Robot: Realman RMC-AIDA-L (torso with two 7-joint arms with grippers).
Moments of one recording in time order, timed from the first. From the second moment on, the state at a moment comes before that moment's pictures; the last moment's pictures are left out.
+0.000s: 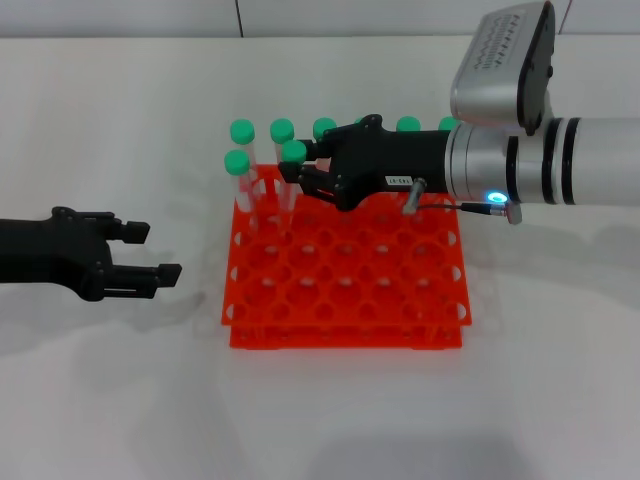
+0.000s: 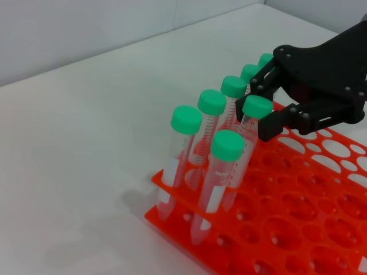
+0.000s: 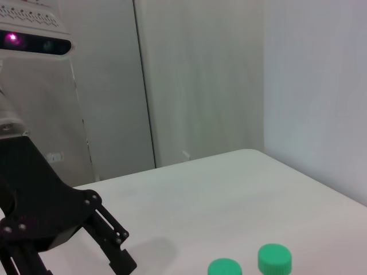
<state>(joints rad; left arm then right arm) -0.35 -2.08 0.82 1.16 2.20 1.63 -1.75 0.70 2.03 -1.80 -0.71 -1.15 -0.81 1.41</state>
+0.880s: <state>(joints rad) -0.35 -2.08 0.83 1.15 2.20 1.63 -1.74 0.72 2.03 -1.82 -0.71 -1.15 -0.81 1.42</state>
